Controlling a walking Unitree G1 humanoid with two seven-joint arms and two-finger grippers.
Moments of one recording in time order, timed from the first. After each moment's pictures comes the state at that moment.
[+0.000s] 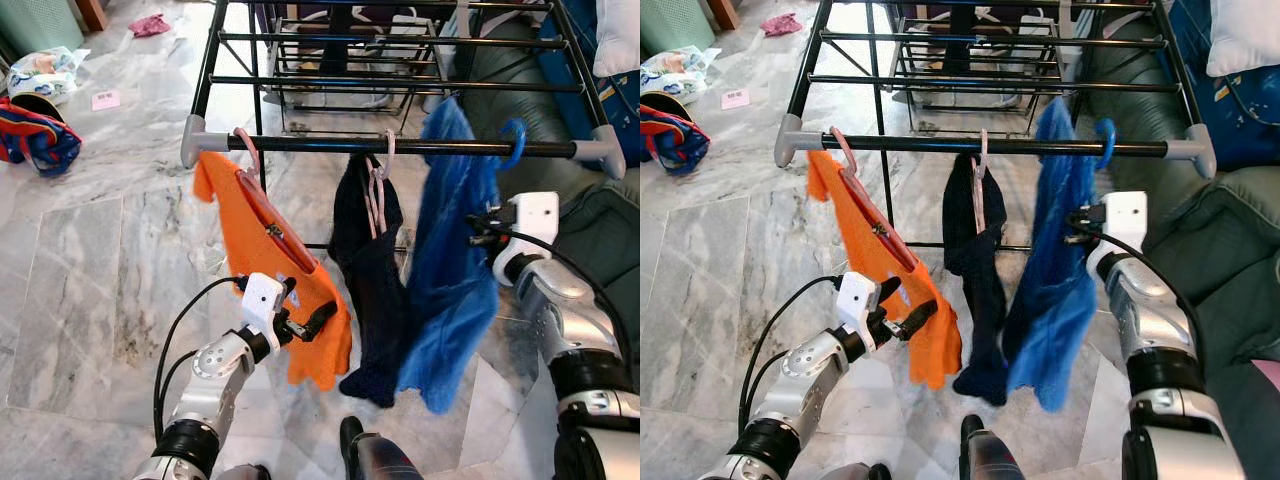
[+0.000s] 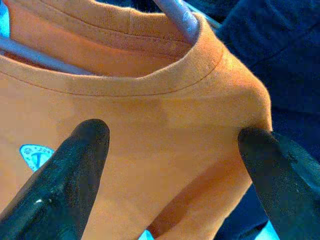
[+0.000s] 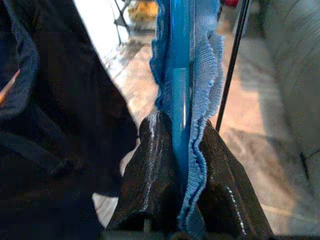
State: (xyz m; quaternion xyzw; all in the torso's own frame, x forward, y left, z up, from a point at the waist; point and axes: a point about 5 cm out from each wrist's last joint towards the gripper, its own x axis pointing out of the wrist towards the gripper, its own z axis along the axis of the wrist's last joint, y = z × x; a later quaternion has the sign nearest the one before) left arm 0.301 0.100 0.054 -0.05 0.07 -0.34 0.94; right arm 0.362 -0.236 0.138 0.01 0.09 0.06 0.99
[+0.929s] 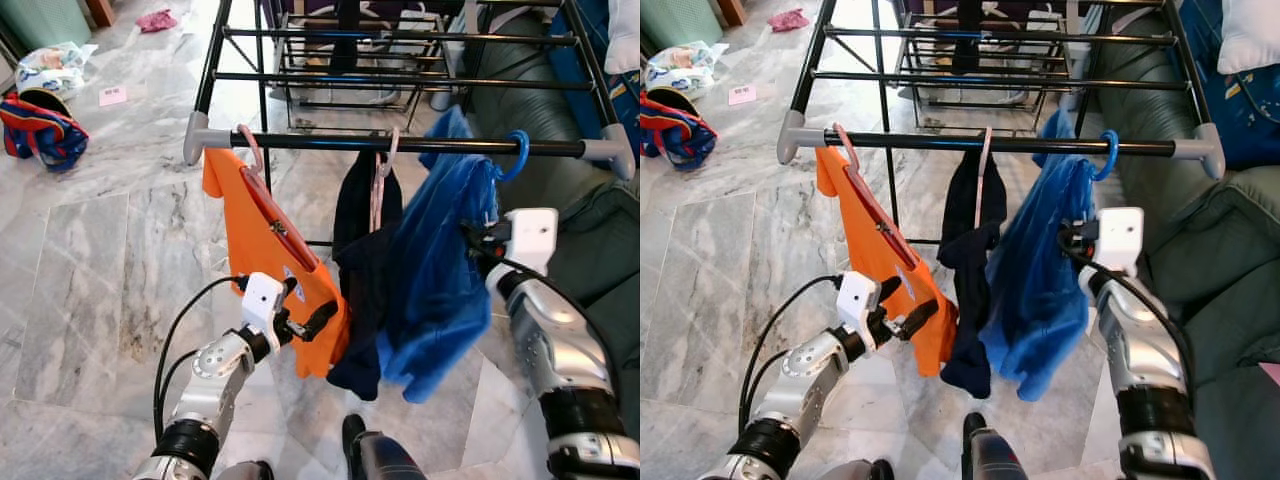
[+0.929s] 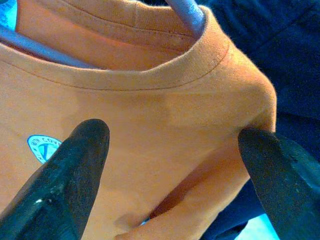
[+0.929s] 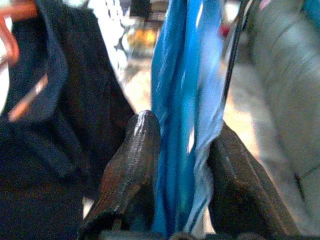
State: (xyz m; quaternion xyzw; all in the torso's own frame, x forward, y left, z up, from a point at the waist) left arm 0.302 0.101 0.054 -0.04 0.07 -0.34 0.94; right arm 0.337 -0.222 0.146 -0.01 0.00 0.03 1.00
